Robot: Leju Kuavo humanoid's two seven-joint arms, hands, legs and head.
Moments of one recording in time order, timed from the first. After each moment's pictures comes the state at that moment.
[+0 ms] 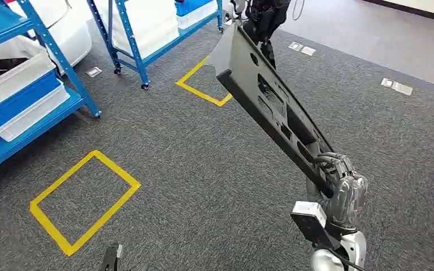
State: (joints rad) left arm -0.19 -0.17 0.55 -0.21 -0.25 0.08 -0.28; right arm 0.02 0.08 0.22 -1.52 0.77 -0.60 -0.42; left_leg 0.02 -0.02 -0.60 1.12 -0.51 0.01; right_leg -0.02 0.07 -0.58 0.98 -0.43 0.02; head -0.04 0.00
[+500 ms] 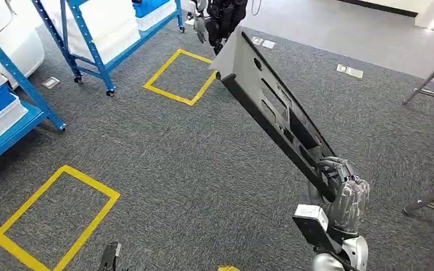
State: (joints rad) left arm -0.19 -0.17 0.55 -0.21 -0.26 0.08 -0.28; right arm 0.03 0.07 0.22 -1.51 0.77 -0.60 -0.42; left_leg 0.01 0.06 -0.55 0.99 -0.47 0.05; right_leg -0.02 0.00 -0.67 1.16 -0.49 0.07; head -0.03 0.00
